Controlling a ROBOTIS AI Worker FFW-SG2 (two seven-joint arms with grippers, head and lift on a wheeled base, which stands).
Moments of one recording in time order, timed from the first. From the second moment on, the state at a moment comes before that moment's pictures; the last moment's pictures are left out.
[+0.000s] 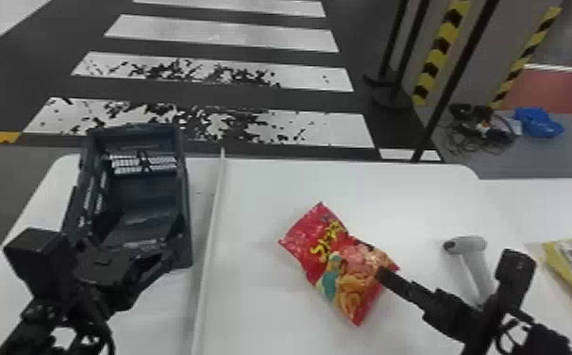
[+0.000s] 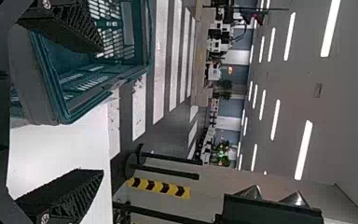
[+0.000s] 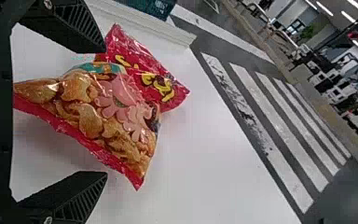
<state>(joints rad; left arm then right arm) 0.42 0.19 -0.07 -2.06 0.22 0.17 -0.08 0.30 -0.05 -0.40 -1.96 -0.60 0.98 0.35</state>
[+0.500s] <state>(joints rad) 0.45 0.19 -0.07 -2.06 0.22 0.16 -0.09 0.10 -0.11 -0.42 -1.73 -0.62 1.09 0.40</state>
